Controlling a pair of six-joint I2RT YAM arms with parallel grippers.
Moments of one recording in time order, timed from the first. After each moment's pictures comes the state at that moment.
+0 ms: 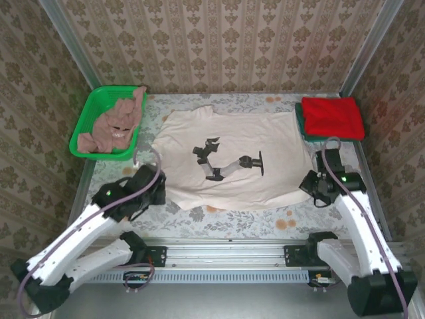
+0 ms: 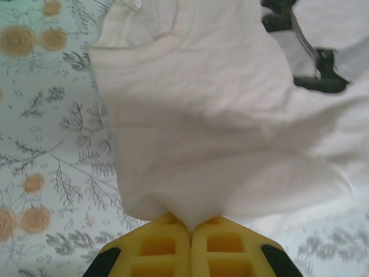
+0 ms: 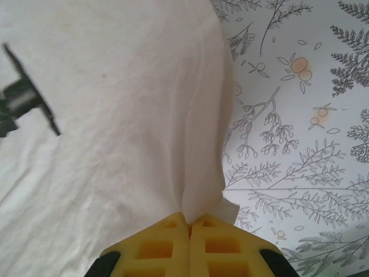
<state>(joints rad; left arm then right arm) -0.74 0.84 0.89 -1.10 -0.27 -0.65 0.02 0.93 0.81 -1.05 0.05 0.66</state>
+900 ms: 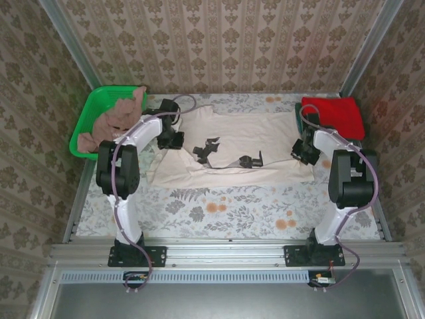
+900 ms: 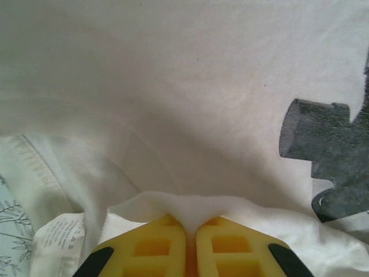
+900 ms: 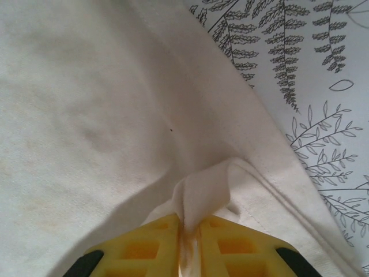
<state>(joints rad) -0.32 2.00 1.58 -0.90 0.06 -0.13 -0.07 1.80 1.20 -0.73 0.05 0.58</state>
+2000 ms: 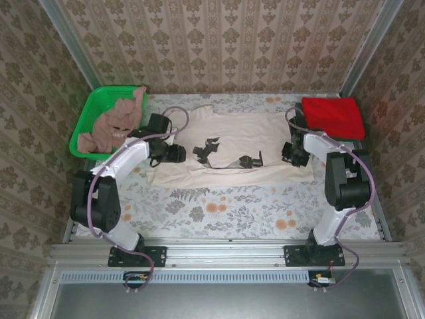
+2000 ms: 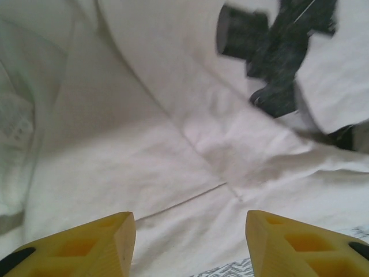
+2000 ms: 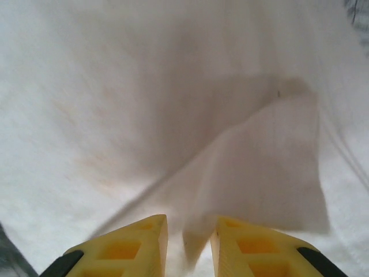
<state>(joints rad) -0.33 1.60 1.11 -0.70 0.18 -0.20 0.05 1.80 1.20 -0.69 0.06 0.53</state>
